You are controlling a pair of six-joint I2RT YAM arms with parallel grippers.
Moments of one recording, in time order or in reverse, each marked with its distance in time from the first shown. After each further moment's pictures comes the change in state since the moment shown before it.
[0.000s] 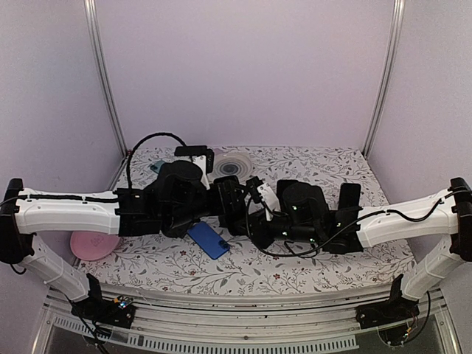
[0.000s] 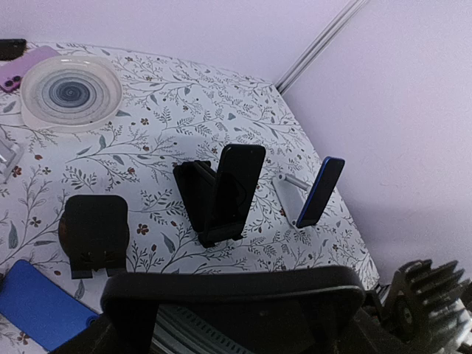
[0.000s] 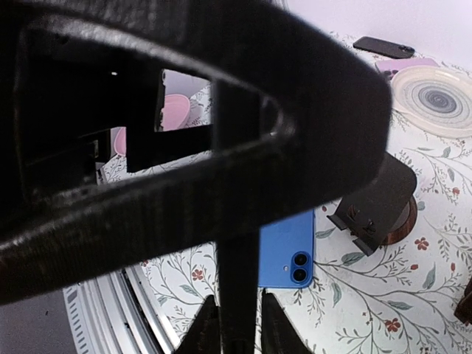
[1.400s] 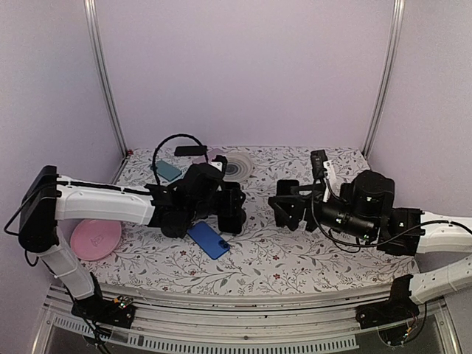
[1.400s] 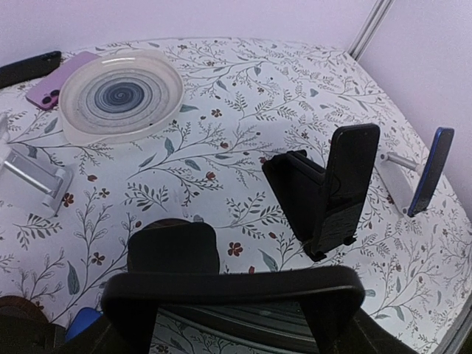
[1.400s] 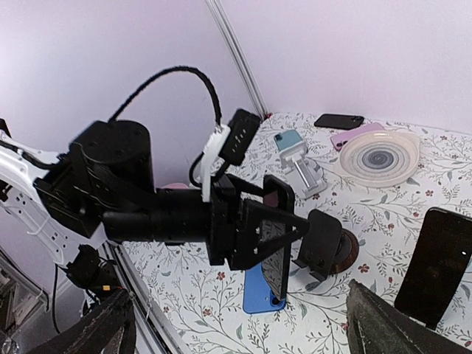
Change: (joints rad) left arm 0.122 0.228 0.064 -0.012 -0.028 0.237; right arm -0.040 -0.461 -0.164 -0.064 0.127 0.068
